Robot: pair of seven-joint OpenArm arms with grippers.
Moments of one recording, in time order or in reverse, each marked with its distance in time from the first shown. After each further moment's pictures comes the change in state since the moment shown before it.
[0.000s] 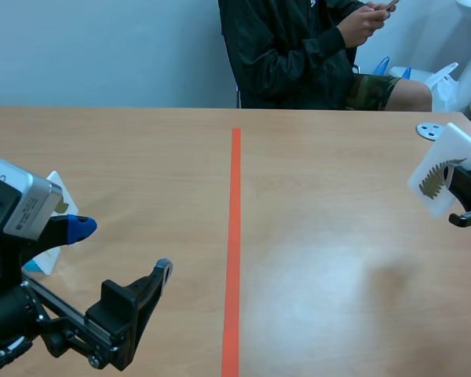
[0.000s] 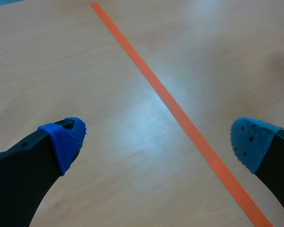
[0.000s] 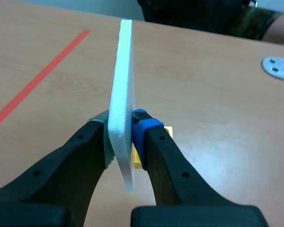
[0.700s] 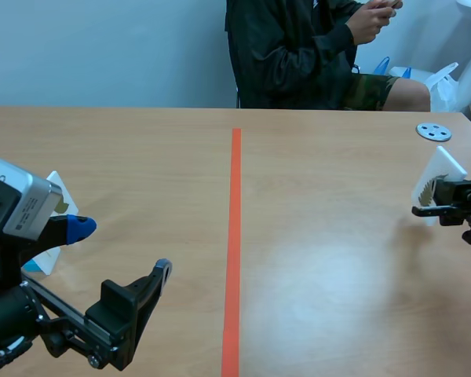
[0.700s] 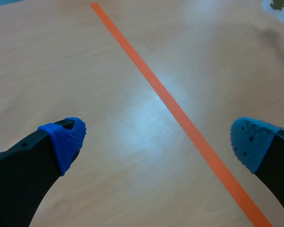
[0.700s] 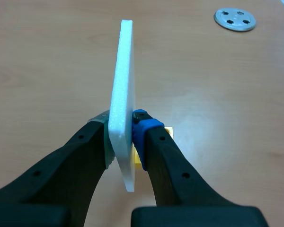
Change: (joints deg) left arm 0.0 0.0 0.0 0.0 0.0 0.0 0.0; right arm 17.5 -0.4 -11.6 -27.7 -5.7 -19.5 7.7
